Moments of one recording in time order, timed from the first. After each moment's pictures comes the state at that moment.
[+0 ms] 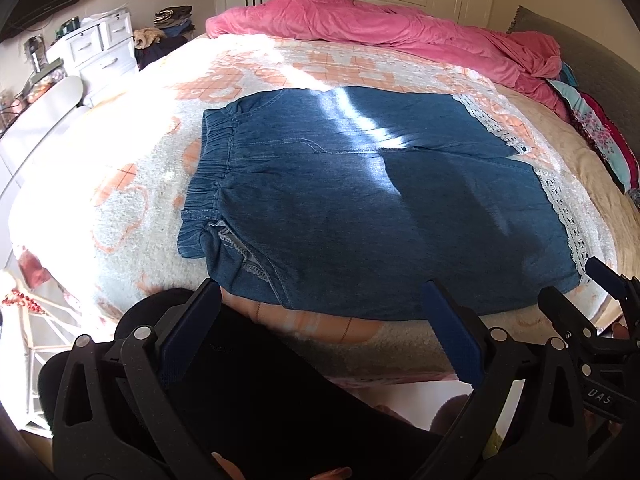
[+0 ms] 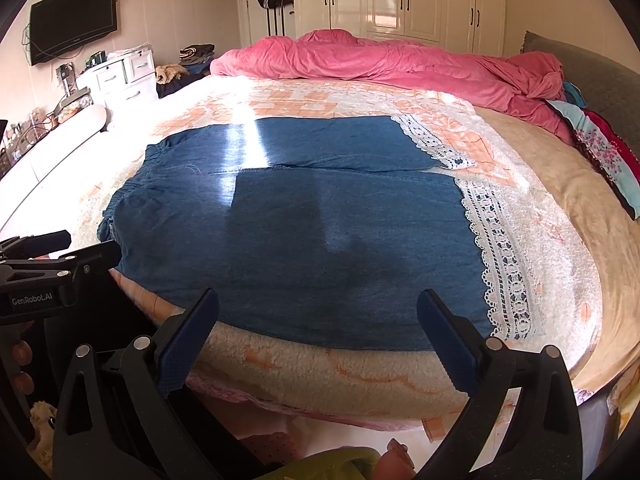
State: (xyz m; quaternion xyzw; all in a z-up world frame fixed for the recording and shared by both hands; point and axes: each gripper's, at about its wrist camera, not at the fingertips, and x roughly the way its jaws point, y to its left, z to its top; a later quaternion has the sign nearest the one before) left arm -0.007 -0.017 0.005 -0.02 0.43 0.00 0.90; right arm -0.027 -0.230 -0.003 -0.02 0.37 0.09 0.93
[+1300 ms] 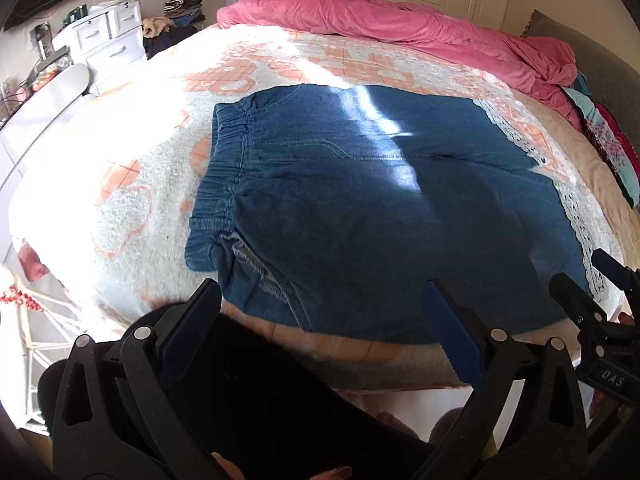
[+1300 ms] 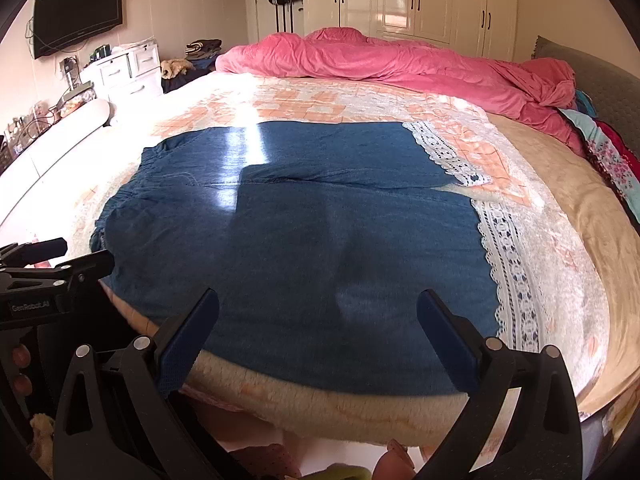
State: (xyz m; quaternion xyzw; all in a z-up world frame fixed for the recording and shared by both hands) left arm 0.018 0.004 0.000 -0.03 0.44 0.02 0.90; right arm 0.012 -0.225 0.000 -0.03 0.37 0.10 0.92
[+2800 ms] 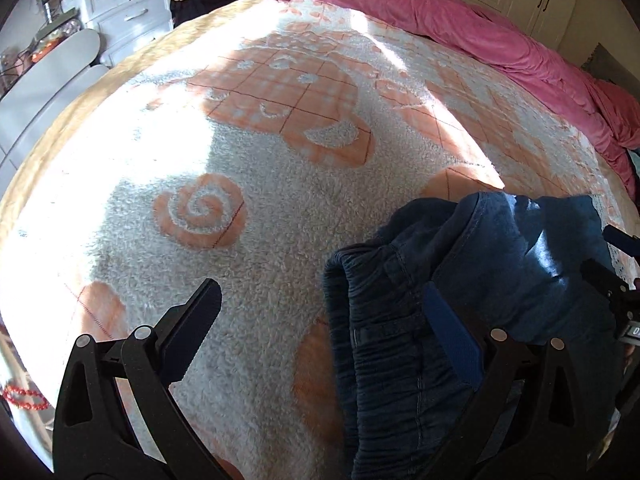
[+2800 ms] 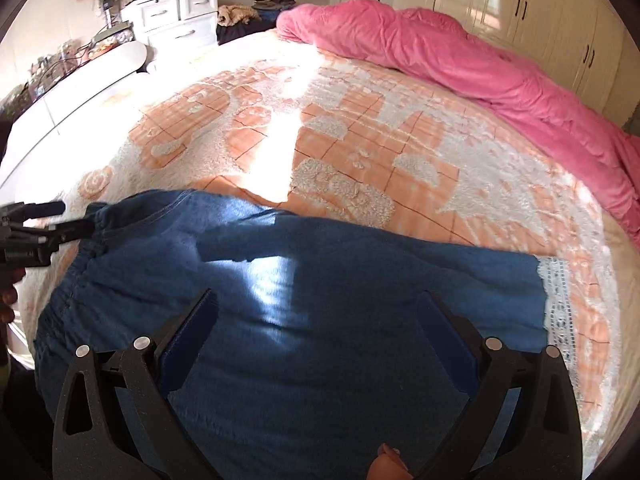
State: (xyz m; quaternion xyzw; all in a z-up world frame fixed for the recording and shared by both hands) left arm 0.224 0.147 -0.016 -0.08 0.48 0.06 0.87; right arm 0.283 -0.116 -0.003 -0.12 0.43 0.22 0.87
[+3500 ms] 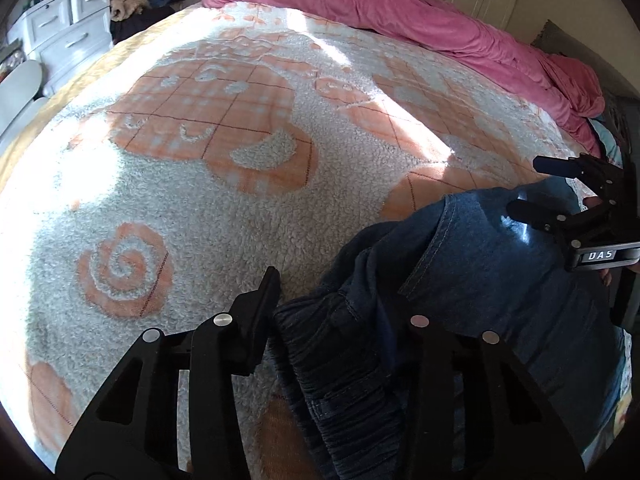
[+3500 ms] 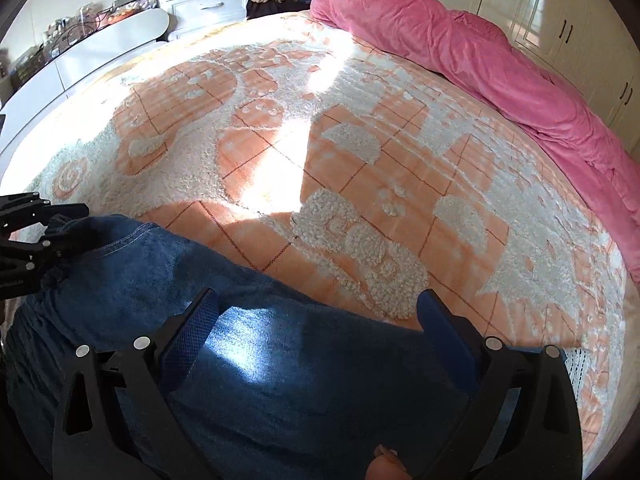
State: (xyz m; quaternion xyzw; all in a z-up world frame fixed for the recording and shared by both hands) left arm 0.260 0.136 -0.033 -0.06 0.46 -0.04 0.88; right arm 0.349 -0.073 -0.022 -0.20 0.43 0.27 0.84
